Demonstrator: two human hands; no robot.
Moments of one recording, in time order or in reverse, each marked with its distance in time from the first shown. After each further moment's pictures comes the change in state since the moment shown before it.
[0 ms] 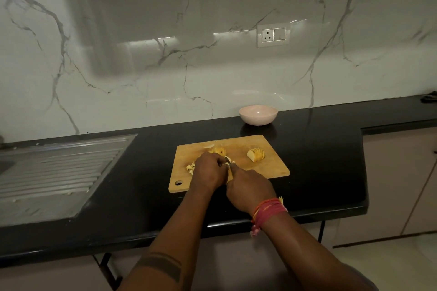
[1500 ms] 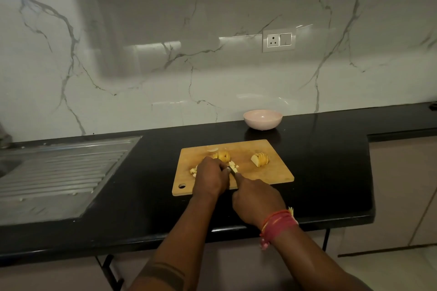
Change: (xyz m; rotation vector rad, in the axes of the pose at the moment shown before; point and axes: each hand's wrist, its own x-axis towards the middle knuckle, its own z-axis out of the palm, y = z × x) left_hand -0.003 -0.003 0.004 -0.003 0.071 -0.051; right_hand -0.011 0.004 -0.002 -0.055 -0.034 -0.019
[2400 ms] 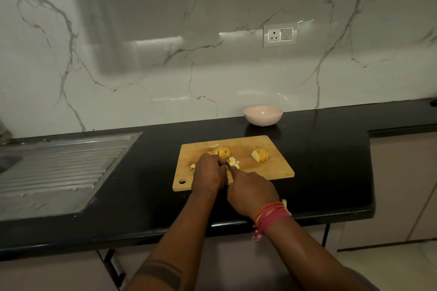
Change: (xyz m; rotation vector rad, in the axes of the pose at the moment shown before) left_hand 0.002 -0.008 0.001 -0.001 -0.001 -0.024; right_hand 0.002 -0.013 -0.002 0.017 -0.025 0.015
